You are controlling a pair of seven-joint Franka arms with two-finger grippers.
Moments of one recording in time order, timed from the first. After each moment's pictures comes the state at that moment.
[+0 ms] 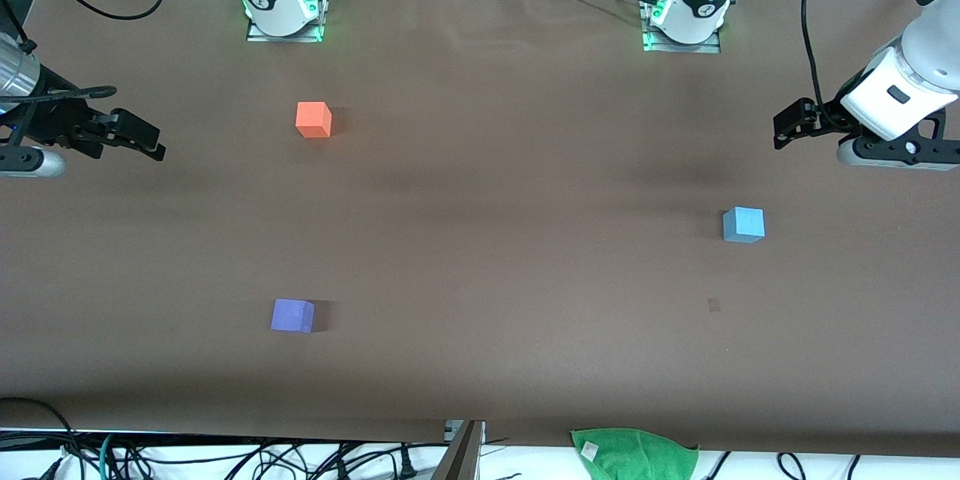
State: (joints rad) left arm 0.00 0.02 -0.08 -1.66 0.01 1.65 -0.03; right arm 0.14 0.12 -0.09 -1.49 0.06 1.62 0.10
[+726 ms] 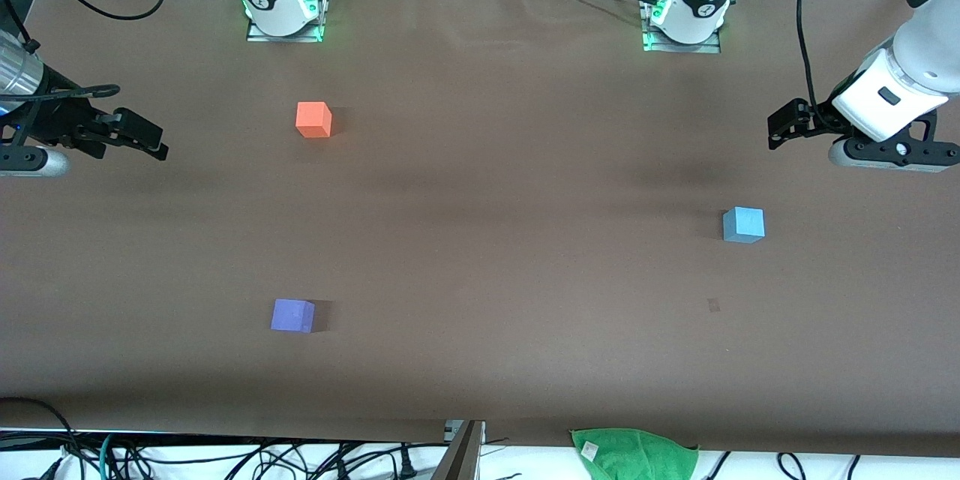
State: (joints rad) left arm -0.01 0.03 -0.08 -1.66 0.01 1.65 -0.03; right arm 0.15 0.12 -0.09 -1.49 0.06 1.62 0.10
